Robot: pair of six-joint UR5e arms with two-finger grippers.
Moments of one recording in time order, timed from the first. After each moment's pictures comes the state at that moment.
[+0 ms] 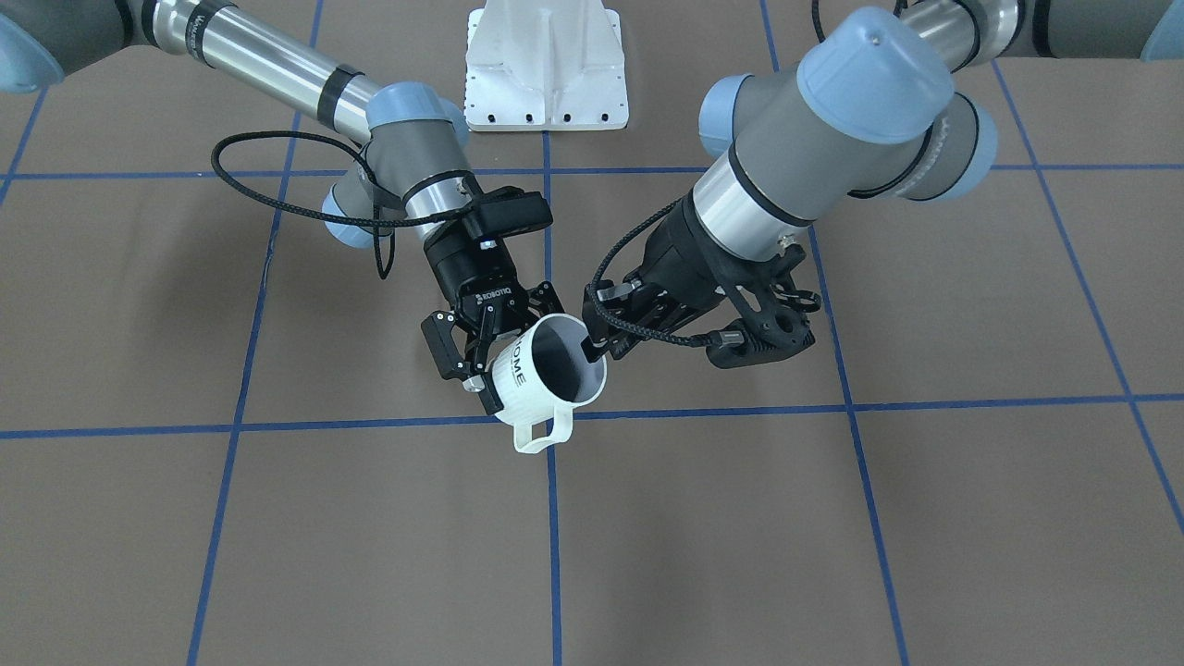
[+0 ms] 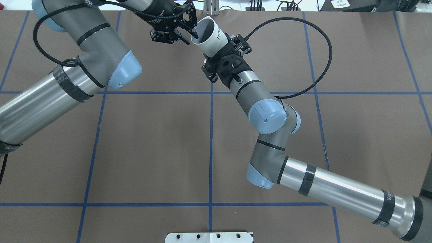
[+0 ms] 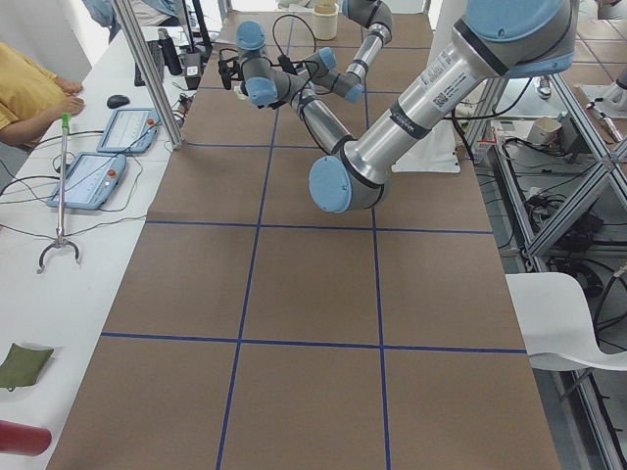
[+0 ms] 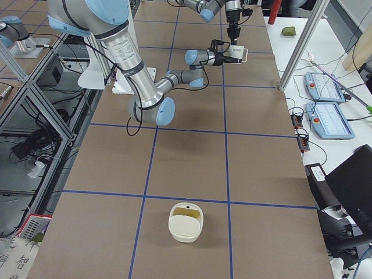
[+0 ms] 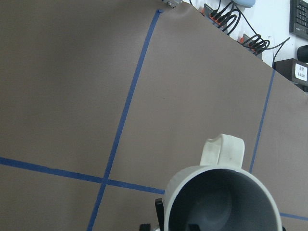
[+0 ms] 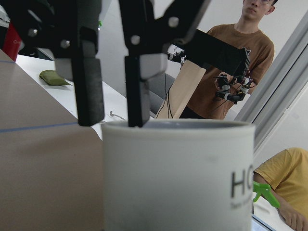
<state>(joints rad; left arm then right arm) -0.90 -2.44 -1.45 -2.05 -2.26 -1.57 0.49 -0.85 1.30 -0.38 0.97 0.16</state>
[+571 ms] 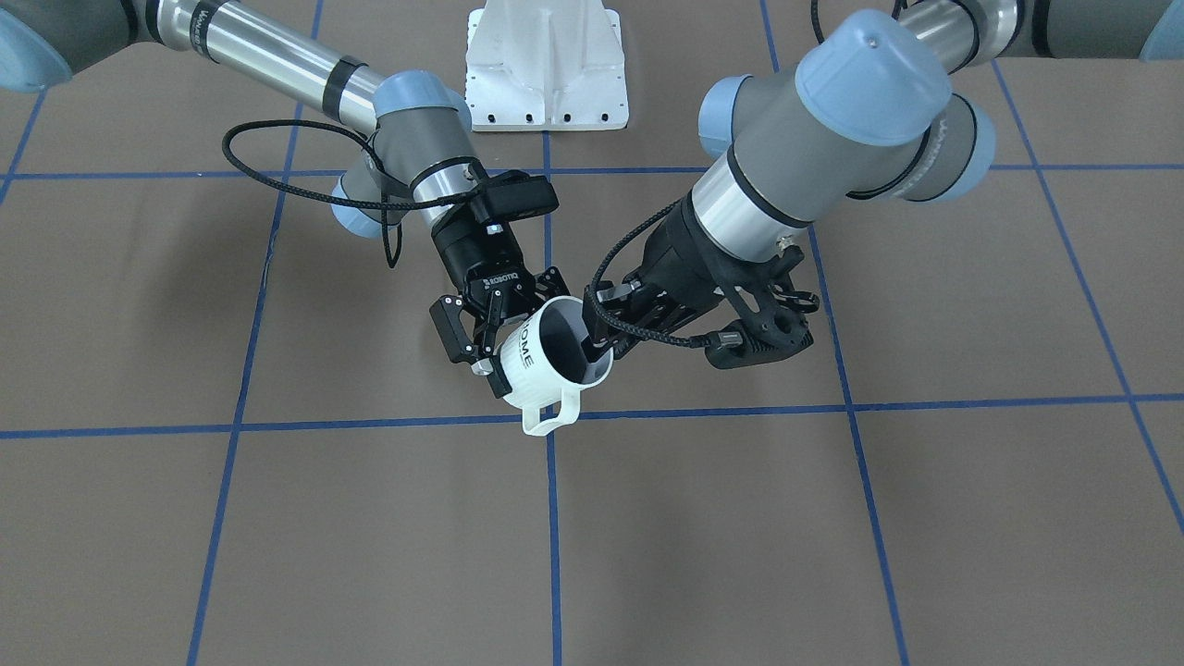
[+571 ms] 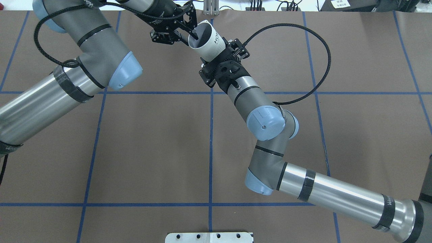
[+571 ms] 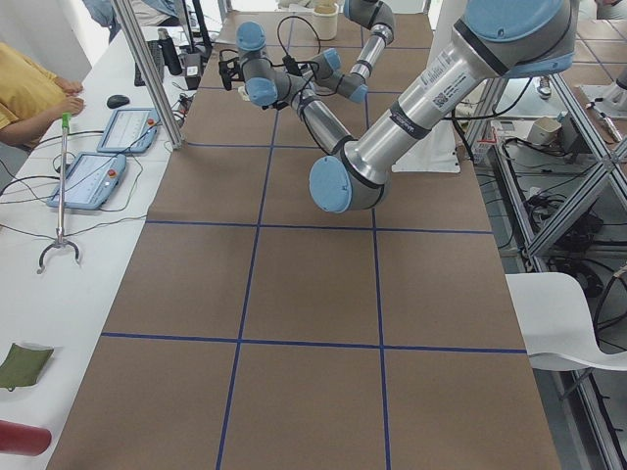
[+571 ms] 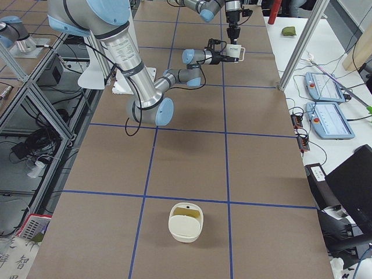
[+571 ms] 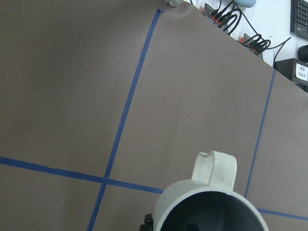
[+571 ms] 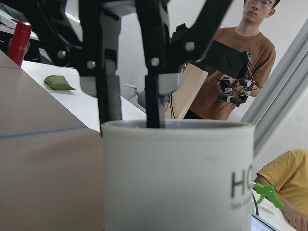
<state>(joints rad) -0.90 -2.43 -1.45 -2.05 -2.26 -1.57 0.47 -0.86 1.33 -0.38 0.95 0.16</state>
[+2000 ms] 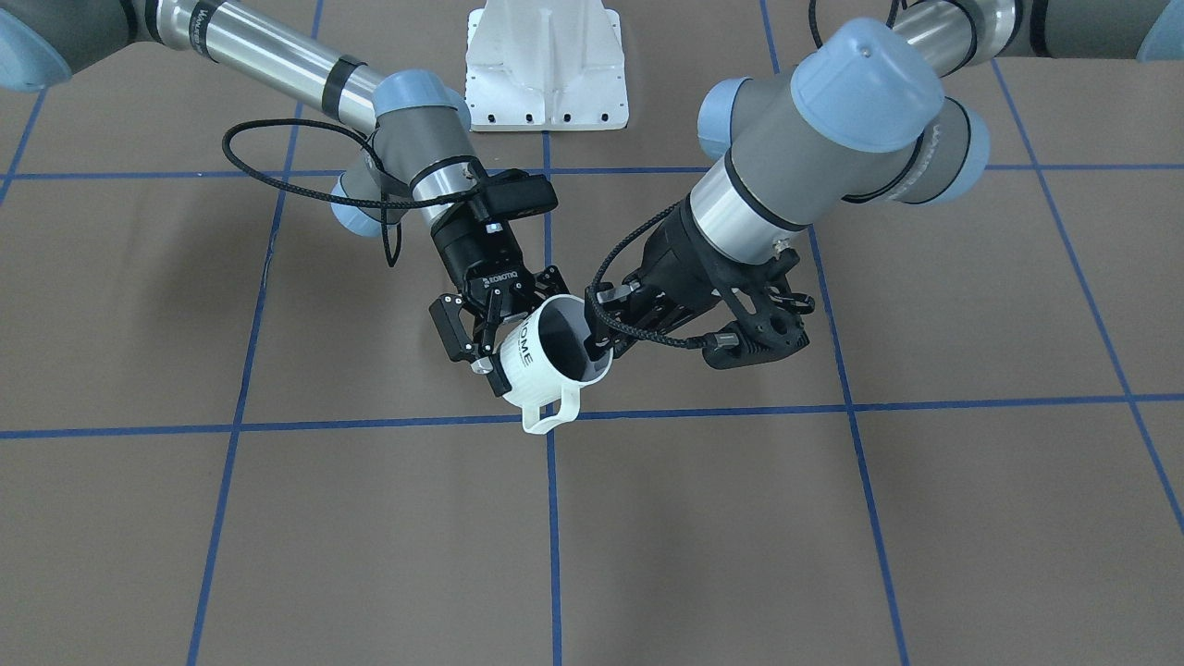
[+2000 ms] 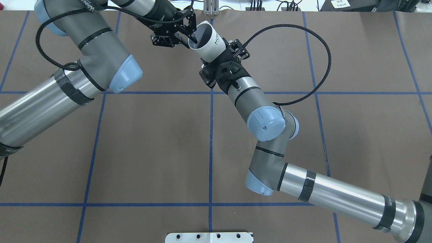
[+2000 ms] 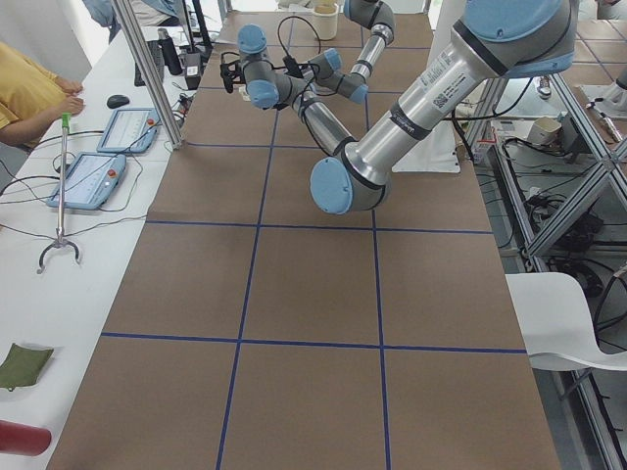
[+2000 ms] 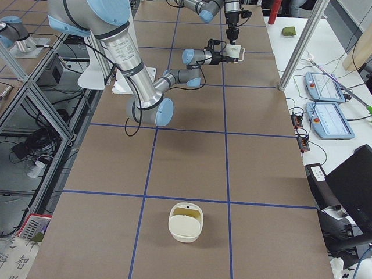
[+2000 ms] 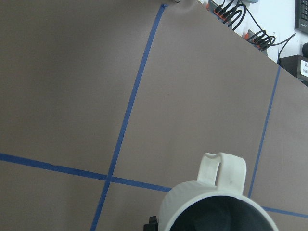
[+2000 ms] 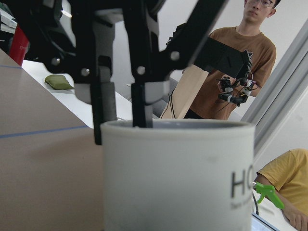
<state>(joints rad) -0.89 -2.43 -1.45 -2.05 -2.26 -1.57 0.47 -0.86 1.33 -0.38 0.95 0.16</state>
